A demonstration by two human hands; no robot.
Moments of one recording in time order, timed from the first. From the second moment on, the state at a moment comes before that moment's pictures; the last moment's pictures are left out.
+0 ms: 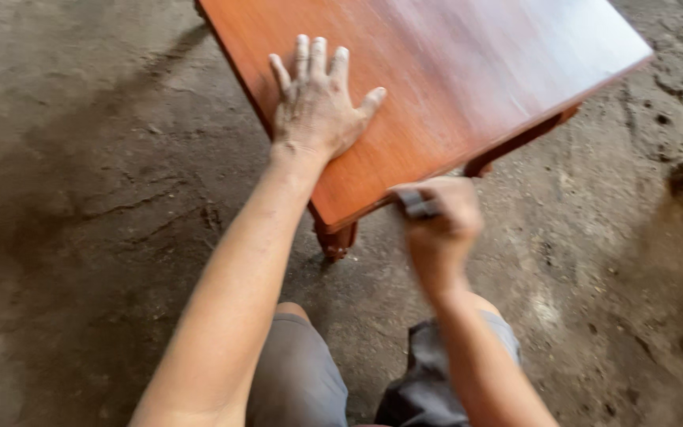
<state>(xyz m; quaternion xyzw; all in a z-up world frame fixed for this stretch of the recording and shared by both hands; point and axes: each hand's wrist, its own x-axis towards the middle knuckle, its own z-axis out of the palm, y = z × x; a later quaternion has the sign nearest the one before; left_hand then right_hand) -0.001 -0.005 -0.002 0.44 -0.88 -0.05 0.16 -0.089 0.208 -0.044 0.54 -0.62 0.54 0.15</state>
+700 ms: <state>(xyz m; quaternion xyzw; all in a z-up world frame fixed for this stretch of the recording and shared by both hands) -0.002 0.002 0.002 0.44 -0.88 -0.05 0.18 -0.155 0.155 0.002 0.88 -0.38 0.28 0.02</state>
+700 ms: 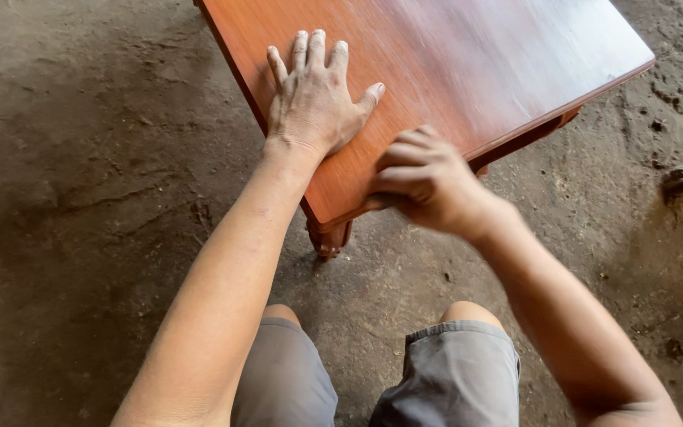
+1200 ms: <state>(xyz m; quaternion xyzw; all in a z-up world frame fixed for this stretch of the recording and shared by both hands) -0.004 0.003 0.001 0.45 -0.88 -0.05 0.16 -0.144 0.162 0.001 0.89 -0.37 0.26 0.07</state>
